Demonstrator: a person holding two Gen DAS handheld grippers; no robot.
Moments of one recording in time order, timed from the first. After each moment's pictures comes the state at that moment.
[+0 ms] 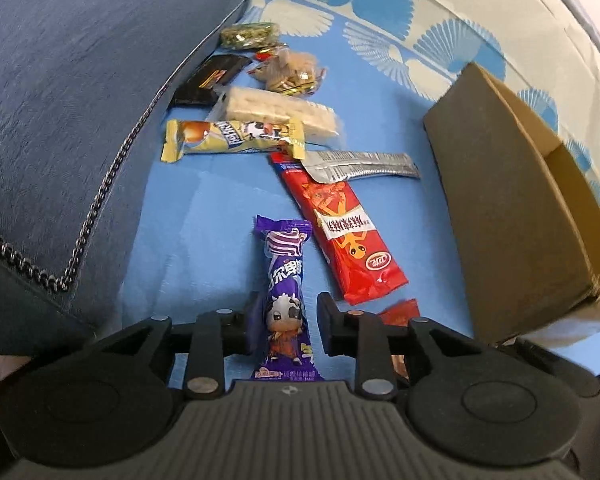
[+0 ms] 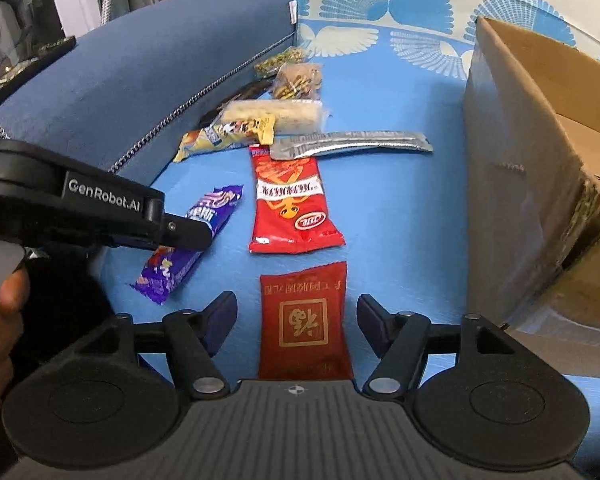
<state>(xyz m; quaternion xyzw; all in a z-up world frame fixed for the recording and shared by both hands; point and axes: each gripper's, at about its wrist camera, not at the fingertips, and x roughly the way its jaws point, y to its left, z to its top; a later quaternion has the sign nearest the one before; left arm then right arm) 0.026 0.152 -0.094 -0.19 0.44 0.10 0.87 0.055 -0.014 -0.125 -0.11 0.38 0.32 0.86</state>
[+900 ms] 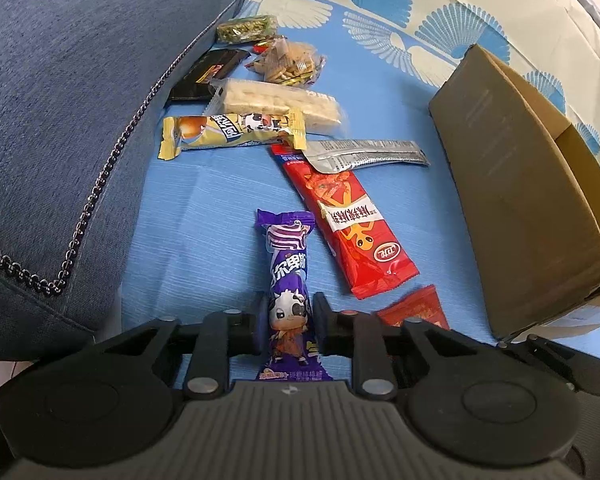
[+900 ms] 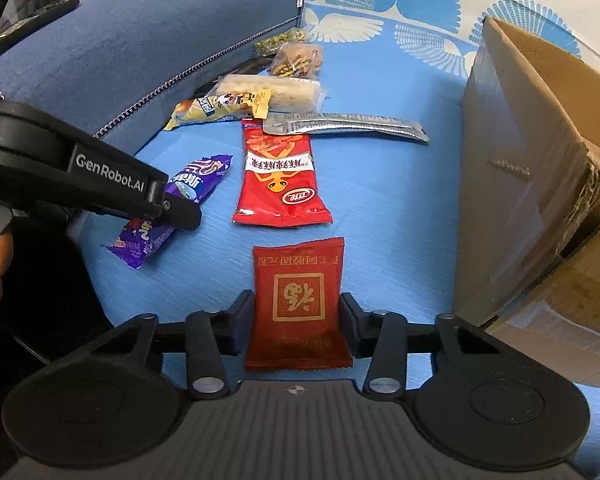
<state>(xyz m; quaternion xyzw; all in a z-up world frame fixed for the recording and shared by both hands) 0.031 0.148 -0.101 -0.18 0.45 0.10 0.87 0.053 -0.017 -0.134 -0.16 0.38 0.31 0.86</state>
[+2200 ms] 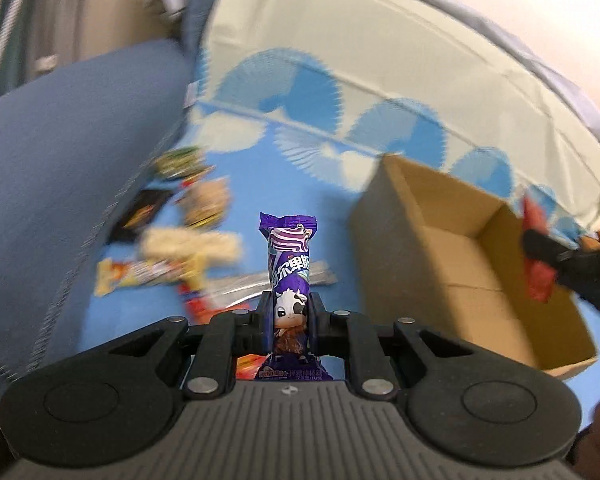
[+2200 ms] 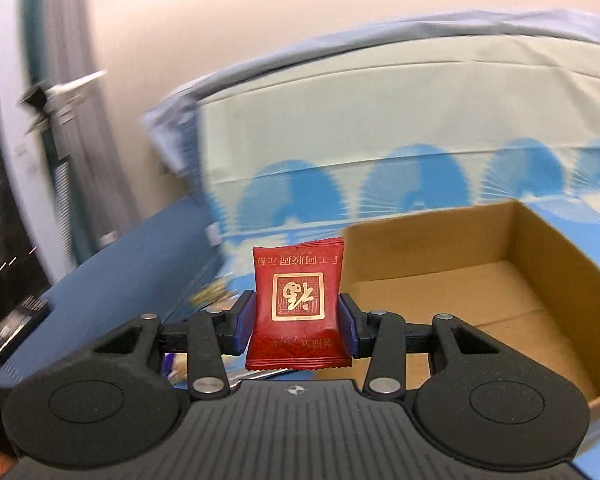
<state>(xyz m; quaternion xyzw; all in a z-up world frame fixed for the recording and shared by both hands) 0.054 0.075 -0.009 -0.15 0.31 0.09 0.94 0.085 -0.132 -0.001 0.07 0.17 0.24 0.95</state>
